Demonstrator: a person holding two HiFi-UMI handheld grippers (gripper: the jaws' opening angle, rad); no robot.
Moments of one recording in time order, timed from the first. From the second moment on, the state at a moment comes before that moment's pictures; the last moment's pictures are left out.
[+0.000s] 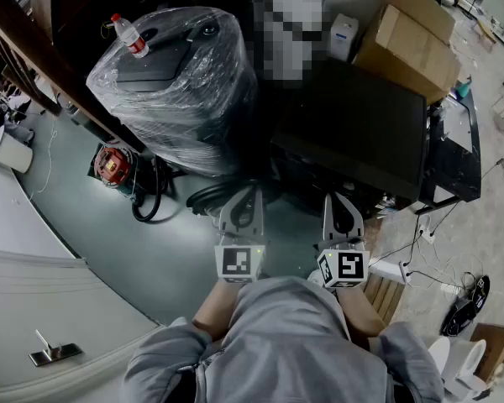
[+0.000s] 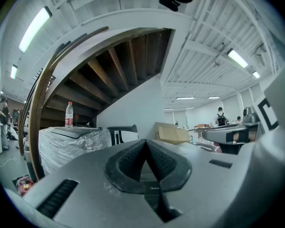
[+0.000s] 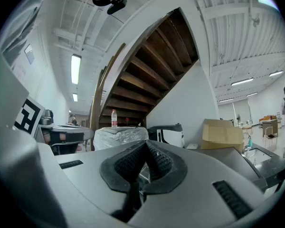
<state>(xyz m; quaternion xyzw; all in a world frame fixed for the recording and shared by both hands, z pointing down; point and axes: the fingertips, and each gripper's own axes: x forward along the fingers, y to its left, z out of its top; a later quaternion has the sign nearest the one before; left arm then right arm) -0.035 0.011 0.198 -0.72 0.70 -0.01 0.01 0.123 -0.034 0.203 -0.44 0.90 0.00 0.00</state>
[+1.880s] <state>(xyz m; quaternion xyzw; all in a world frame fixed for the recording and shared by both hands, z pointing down) -0.127 0.036 0.258 -0.65 0.76 -0.03 -0.03 -0.003 -0.034 0.287 -0.28 0.96 0.01 -0.10</state>
